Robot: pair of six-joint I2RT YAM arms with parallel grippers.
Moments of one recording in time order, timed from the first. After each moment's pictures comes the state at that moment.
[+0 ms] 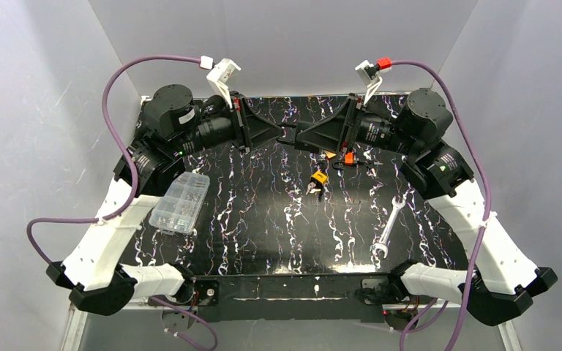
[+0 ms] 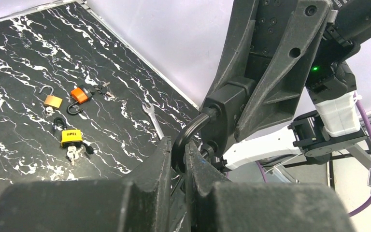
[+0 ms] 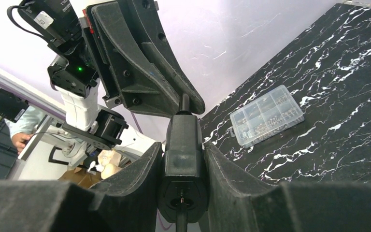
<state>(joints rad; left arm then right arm) -0.68 1.23 1.70 -0.61 0.45 -0.49 0.64 1.15 1.51 -0.29 -0.64 0.72</state>
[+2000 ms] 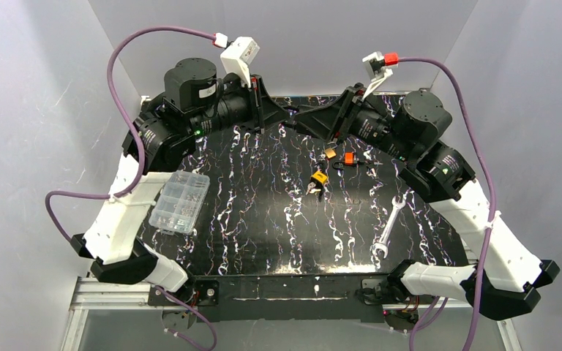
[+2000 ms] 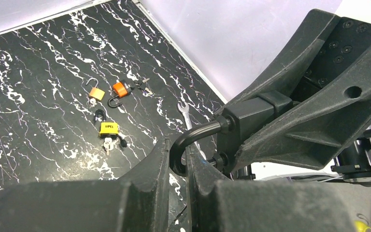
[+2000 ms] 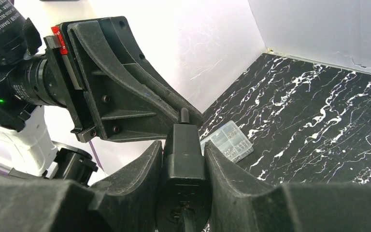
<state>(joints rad) -0.76 1.48 2.15 -0.93 0.20 -0.41 0.78 1.18 1.60 -0.35 -0.23 0.58</state>
